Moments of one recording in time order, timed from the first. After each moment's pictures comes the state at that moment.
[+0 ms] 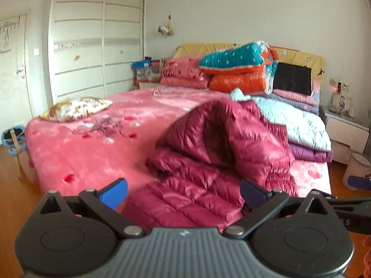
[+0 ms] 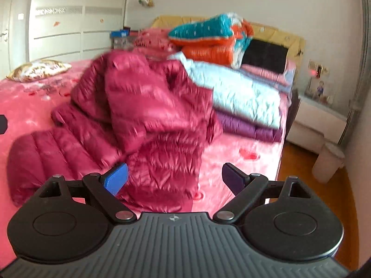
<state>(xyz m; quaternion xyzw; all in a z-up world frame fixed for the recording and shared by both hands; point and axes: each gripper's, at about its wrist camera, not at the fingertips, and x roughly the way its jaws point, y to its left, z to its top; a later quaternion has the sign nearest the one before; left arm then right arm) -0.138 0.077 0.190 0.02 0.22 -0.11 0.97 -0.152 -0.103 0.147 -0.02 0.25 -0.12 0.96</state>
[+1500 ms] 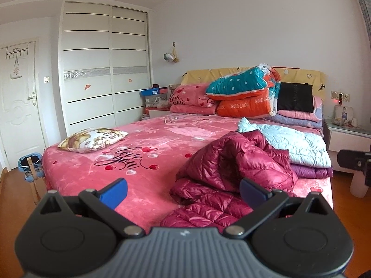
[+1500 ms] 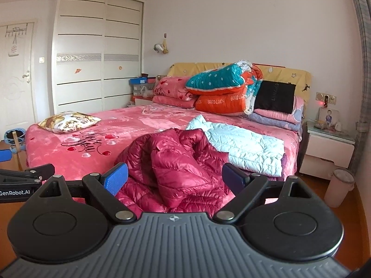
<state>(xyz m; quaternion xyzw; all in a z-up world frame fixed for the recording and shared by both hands) -0.187 0.101 0.235 0.05 0.15 -0.09 0.98 -0.218 -0.073 0.269 0.02 0.15 -0.08 0.99</state>
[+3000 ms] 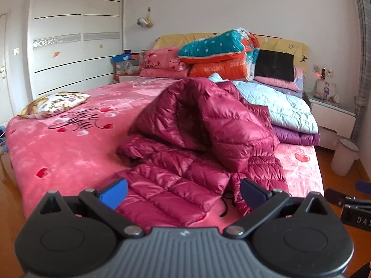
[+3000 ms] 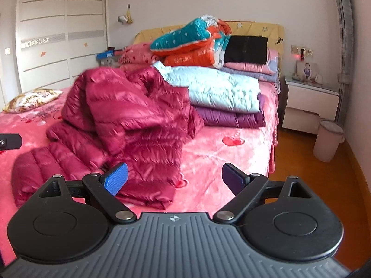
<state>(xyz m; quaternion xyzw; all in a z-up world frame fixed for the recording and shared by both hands) -0.115 0.030 0.139 0.04 0.23 -0.15 0.96 -0.176 -0.160 0.124 0.07 0.21 -0.14 0.96</state>
